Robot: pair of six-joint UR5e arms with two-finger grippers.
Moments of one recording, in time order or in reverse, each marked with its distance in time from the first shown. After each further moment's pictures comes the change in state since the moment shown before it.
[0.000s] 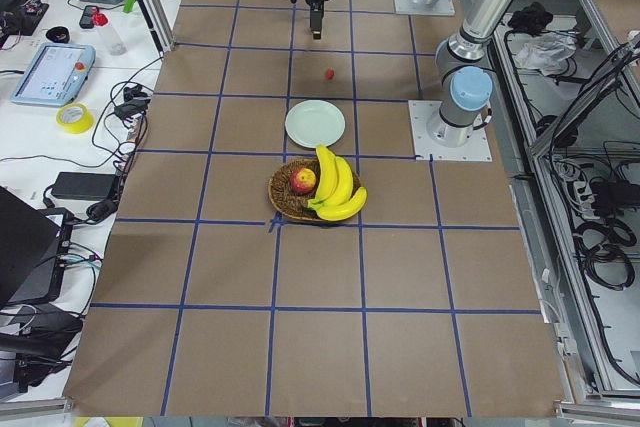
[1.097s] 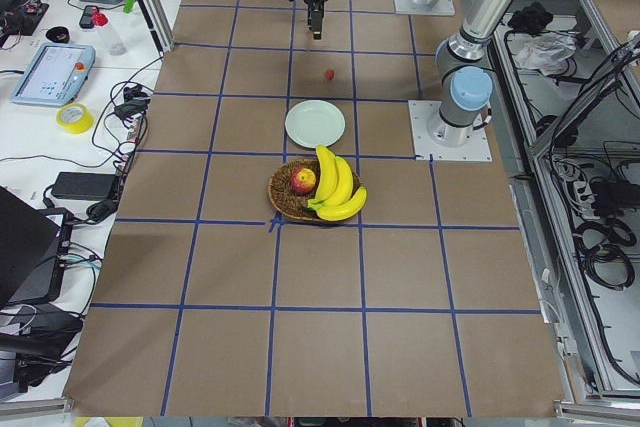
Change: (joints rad) left arm -0.003 0.000 -0.006 0.000 0.001 0.000; right arm 0.016 -0.016 -0.085 0.048 0.095 0.089
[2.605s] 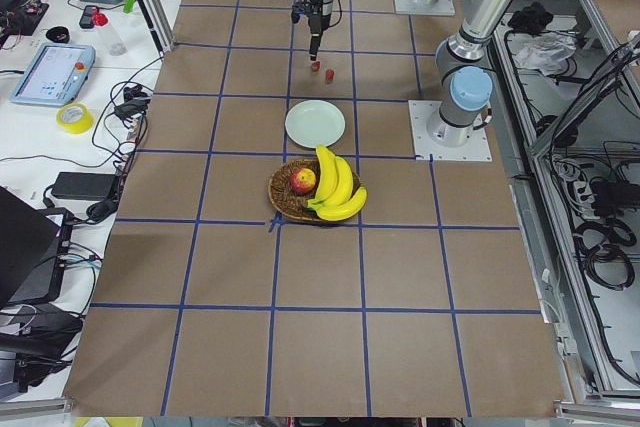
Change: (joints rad) left arm 0.005 -0.005 -0.008 0.023 -0.001 0.001; right arm 0.212 0.066 -0.150 0.008 0.039 0.225
